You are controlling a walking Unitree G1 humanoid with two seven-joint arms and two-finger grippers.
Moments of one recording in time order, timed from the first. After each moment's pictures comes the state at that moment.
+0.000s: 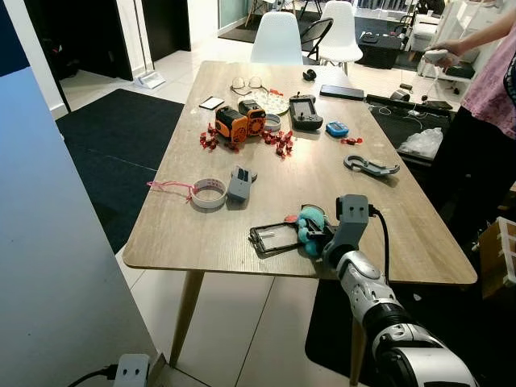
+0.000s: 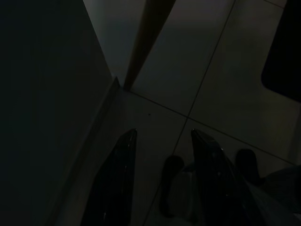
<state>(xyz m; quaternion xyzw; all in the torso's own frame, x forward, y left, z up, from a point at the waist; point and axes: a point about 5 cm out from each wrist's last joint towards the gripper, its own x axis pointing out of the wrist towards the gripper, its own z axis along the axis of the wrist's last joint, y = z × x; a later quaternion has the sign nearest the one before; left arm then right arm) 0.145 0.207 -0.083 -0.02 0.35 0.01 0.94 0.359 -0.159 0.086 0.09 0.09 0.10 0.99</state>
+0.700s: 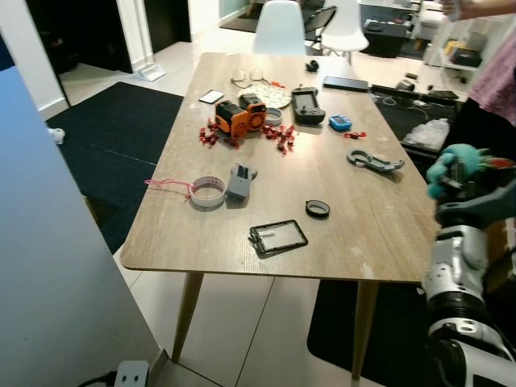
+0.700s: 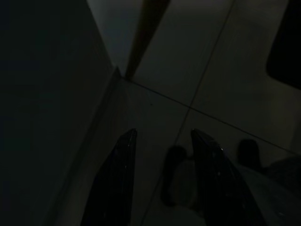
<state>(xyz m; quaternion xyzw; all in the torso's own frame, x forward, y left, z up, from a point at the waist) 0.140 0.208 -0.085 -0.01 0.36 0.01 0.93 0.320 -0.327 0.184 0.14 -0.25 -0.21 0.93</state>
